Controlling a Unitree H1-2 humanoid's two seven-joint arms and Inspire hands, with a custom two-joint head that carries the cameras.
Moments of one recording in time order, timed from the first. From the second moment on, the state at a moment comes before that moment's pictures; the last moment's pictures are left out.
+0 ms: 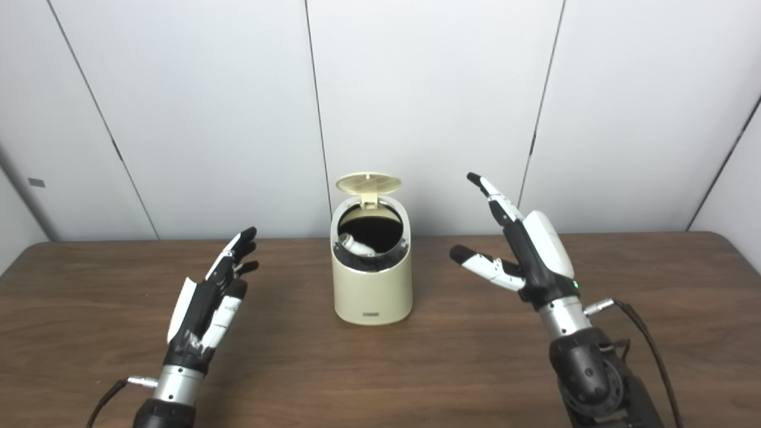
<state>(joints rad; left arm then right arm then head) -0.21 0.17 -0.05 0.09 0.17 -0.30 0.08 -0.44 -0.29 0.08 -0.07 -0.52 -0.08 0.00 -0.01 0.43</state>
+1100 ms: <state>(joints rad) -0.19 0.10 -0.02 0.13 0.30 -0.29 0.13 -0.69 -0.28 0.23 0.00 -0.65 0.10 0.21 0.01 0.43</state>
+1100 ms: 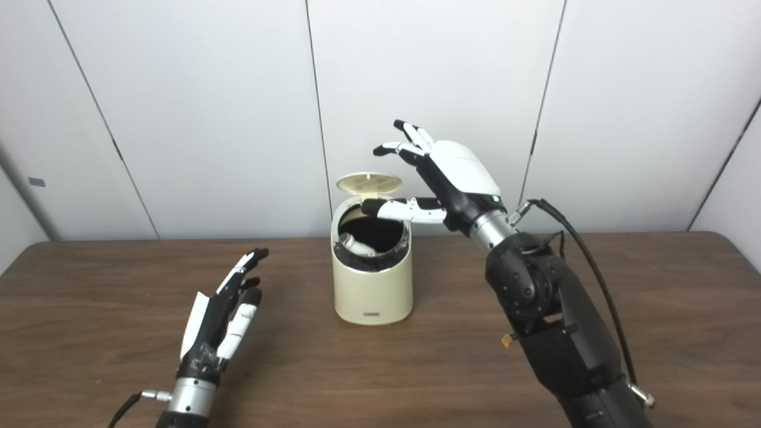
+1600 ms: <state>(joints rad) -0.19 0.09 -0.02 0.13 0.32 -0.29 0.14 -0.66 -0.28 0.25 0.00 -0.67 0.12 0.24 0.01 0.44</state>
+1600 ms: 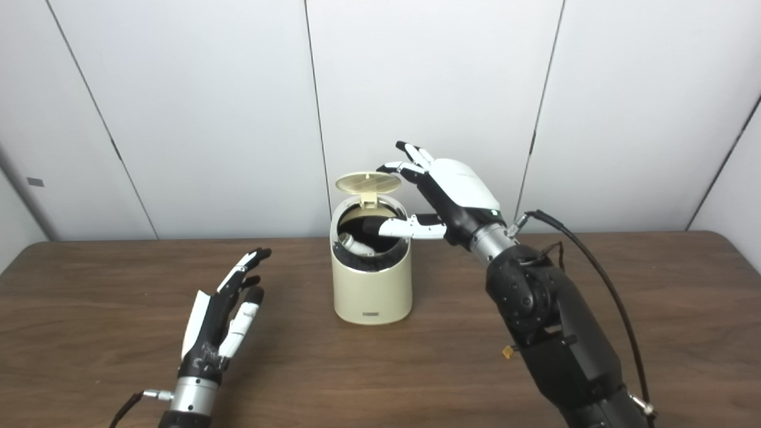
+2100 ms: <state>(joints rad) -0.19 0.09 -0.02 0.13 0.32 -0.29 0.15 -0.54 -0.29 0.24 -0.05 -0.65 0.11 0.24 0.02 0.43</state>
